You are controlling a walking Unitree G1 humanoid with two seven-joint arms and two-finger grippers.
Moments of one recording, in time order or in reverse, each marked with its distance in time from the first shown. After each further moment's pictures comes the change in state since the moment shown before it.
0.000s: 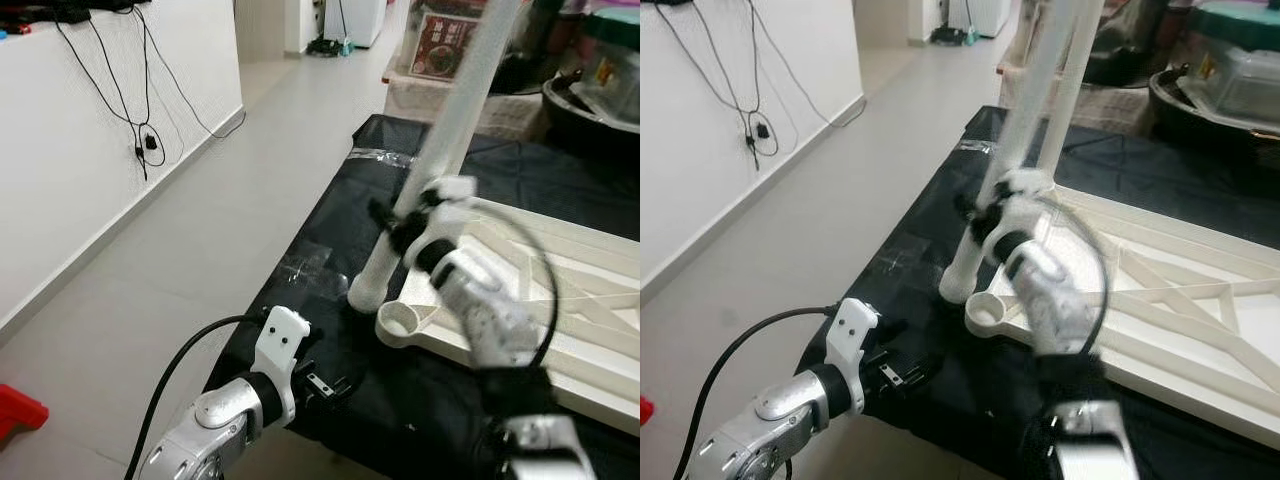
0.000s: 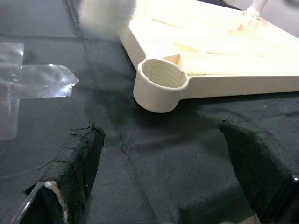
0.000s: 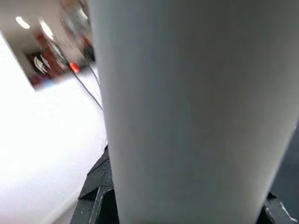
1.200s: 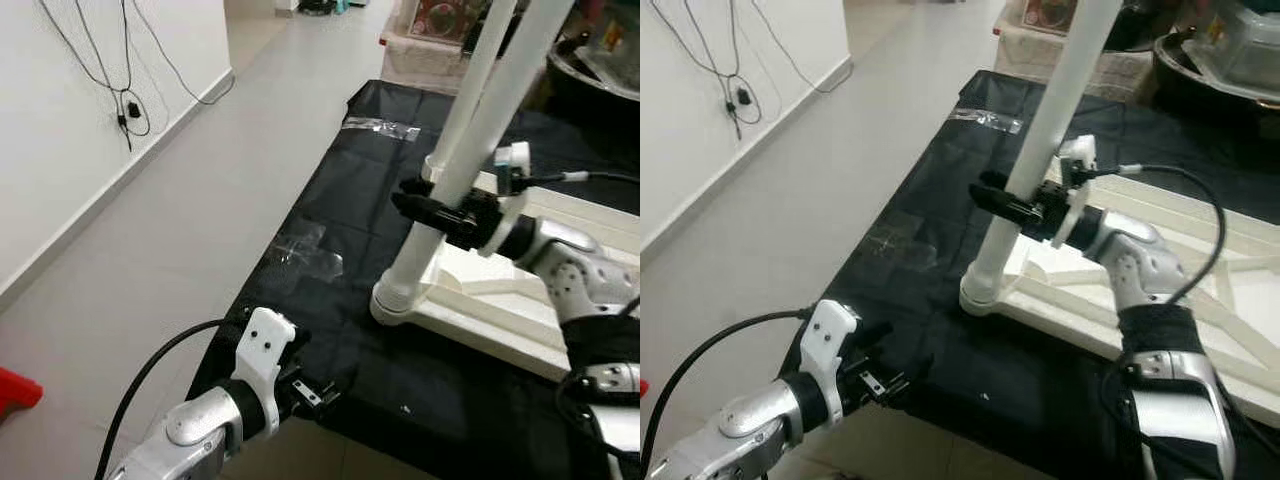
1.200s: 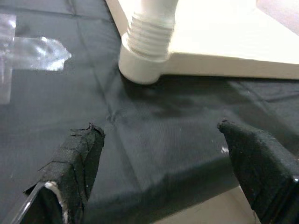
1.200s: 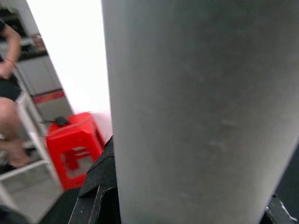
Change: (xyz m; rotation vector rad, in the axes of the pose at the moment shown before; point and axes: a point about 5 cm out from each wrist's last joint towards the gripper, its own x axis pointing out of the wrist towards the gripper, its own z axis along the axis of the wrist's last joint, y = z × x) left arm -0.029 -0.012 0.009 -0.016 0.038 0.018; right arm -0.024 -0.032 -0.001 -0.171 0.197 0.631
